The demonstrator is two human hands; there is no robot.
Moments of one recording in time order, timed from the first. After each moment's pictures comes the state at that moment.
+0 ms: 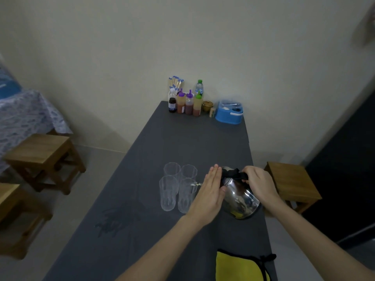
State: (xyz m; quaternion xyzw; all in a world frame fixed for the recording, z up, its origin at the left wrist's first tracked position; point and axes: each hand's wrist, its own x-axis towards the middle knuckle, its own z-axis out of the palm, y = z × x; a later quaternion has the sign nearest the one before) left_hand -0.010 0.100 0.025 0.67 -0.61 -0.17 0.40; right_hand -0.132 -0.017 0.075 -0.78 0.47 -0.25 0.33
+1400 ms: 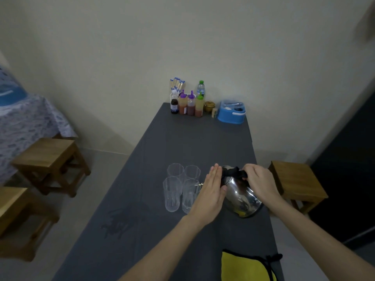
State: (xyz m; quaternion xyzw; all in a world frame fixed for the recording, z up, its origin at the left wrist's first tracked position) left_hand -0.004 0.104 0.027 0.67 -0.60 -0.18 0.40; right_hand -0.126 -0.009 0.081 -0.81 0.45 -0.26 0.26
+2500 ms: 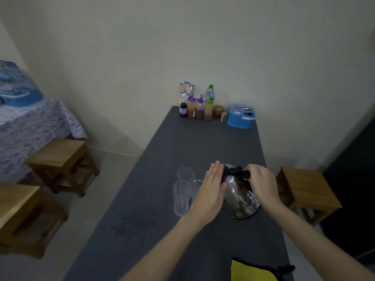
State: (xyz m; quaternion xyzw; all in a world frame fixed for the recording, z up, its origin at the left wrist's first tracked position) left_hand 0.024 0.115 0.045 0.68 -0.58 -0.15 0.42; right_hand -0.090 0.009 0.092 -0.75 0.48 -0.32 0.33
